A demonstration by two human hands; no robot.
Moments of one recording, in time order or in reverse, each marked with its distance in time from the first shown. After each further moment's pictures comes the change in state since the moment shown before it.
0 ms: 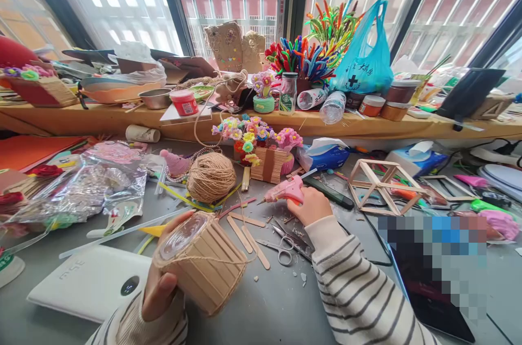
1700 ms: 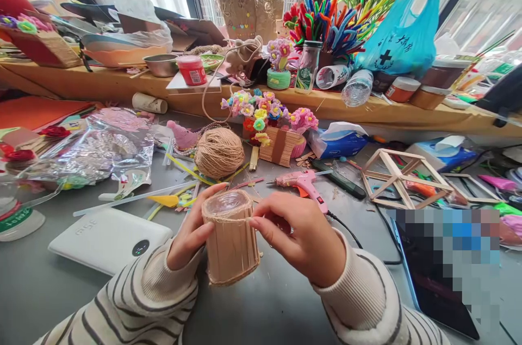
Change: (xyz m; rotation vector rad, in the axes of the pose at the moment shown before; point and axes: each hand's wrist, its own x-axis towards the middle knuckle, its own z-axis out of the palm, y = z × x) left_hand 0.013 0.034 0.030 -0.157 -0.200 -0.407; right_hand -0.044 -0.065 -0.082 0.692 -0.161 -0.660
